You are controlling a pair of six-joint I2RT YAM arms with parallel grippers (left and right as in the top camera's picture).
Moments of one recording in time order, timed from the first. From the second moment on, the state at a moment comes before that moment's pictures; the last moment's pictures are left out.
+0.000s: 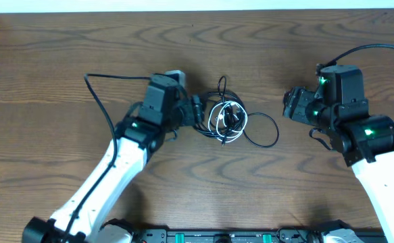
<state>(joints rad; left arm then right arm) -0.42 1.36 0.92 -0.36 0.18 -0.51 0.24 1.21 1.18 -0.87 0.03 0.54</state>
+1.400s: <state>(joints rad) -0.67 1.71 0.92 -0.16 -0.17 -0.46 0.22 1.22 1.18 -0.92 0.07 0.62</state>
